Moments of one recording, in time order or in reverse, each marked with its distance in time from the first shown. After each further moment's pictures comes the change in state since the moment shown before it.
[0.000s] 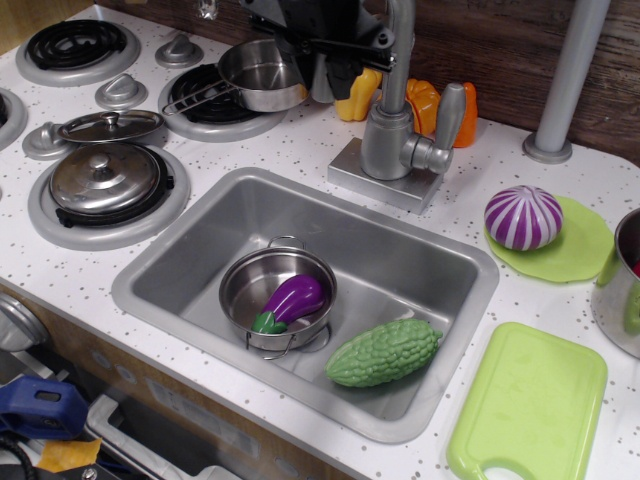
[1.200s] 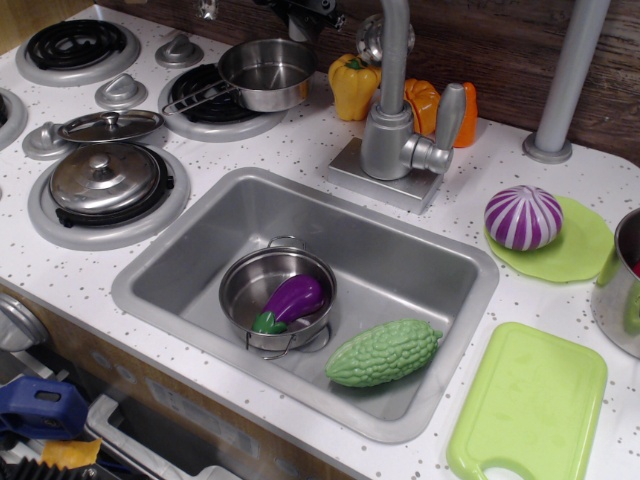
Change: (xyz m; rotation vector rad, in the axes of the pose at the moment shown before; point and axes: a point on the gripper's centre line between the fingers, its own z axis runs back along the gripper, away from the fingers) arm 0.053 0.070 -0.048 0.008 -0.187 -0.190
